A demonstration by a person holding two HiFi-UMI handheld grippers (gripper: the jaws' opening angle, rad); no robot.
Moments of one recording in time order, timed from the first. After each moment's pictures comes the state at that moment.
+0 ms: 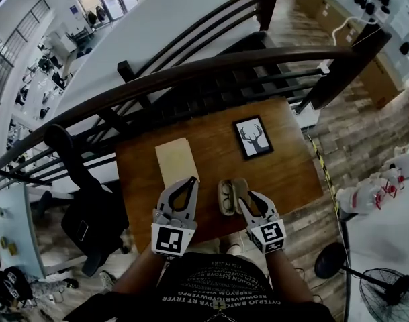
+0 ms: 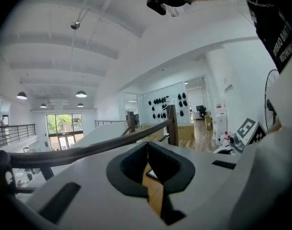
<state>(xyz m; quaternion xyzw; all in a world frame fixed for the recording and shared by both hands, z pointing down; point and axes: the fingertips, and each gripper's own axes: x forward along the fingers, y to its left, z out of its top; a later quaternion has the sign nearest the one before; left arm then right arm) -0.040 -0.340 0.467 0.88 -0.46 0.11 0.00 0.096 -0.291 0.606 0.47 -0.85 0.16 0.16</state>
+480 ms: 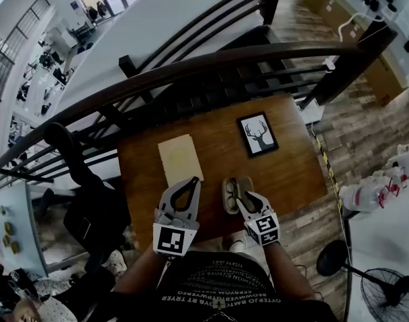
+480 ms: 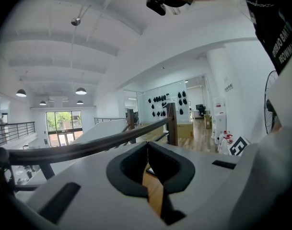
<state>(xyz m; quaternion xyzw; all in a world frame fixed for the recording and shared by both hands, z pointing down) -0.049 -0.344 0.480 0.88 -0.46 0.12 0.01 0.079 -0.289 0.685 0.44 -0.85 0.22 0.21</state>
